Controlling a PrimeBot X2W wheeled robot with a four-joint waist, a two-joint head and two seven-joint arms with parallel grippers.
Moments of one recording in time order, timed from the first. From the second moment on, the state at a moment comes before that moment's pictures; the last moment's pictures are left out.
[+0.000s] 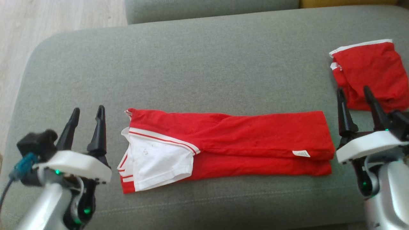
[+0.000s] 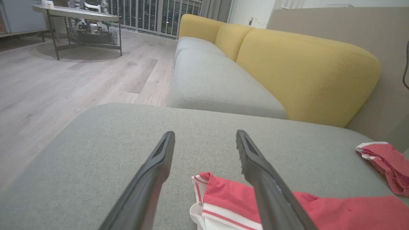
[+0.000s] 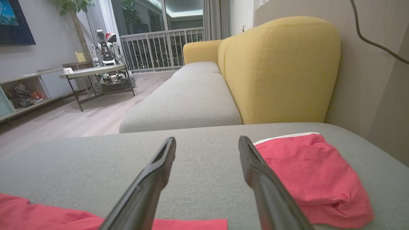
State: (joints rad) left arm -0.19 0.46 -0.46 0.09 -0.74 0.21 -0.24; right arm -0.25 -0.13 -0.12 0.27 0.20 0.13 -0.17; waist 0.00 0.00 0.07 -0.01
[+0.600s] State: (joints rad) left arm 0.02 0.18 -0.16 0.14 -0.40 0.13 -0.25; right arm -0.13 -0.05 -0.16 0.34 0.19 0.13 -0.22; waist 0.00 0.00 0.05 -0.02
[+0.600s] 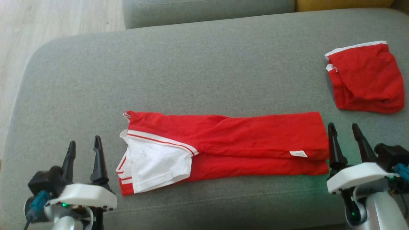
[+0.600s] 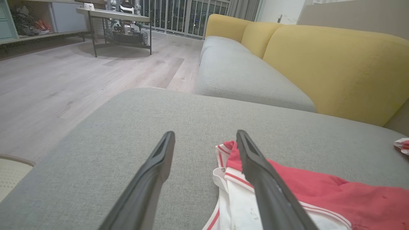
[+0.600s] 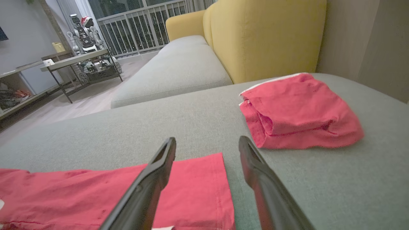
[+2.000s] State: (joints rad) left arm -0.07 0.06 0.05 0.22 -0.19 -0.08 -0.25; right arm -0.46 -0.06 -0.15 1.05 0.29 0.13 -0.23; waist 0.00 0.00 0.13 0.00
